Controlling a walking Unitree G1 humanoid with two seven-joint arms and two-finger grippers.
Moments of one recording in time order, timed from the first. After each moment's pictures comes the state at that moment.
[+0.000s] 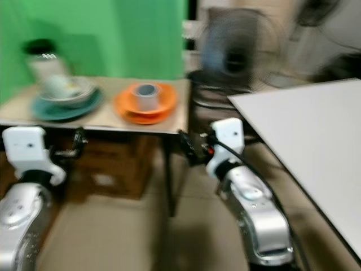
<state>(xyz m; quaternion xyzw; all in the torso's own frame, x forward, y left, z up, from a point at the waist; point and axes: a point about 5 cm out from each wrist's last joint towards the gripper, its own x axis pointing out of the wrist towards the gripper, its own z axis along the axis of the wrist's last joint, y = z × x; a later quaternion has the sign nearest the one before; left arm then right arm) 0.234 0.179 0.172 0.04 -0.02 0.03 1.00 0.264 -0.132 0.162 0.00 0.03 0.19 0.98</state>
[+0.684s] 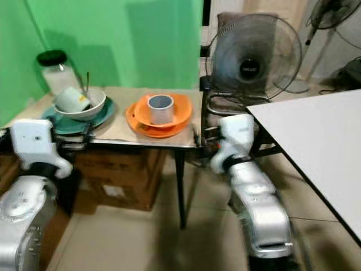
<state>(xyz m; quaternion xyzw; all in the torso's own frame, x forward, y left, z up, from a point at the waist) 0.241 0.185 0.179 0.05 -0.03 0.03 1.00 0.272 -0.125 0.163 0.00 0.03 0.16 0.99</state>
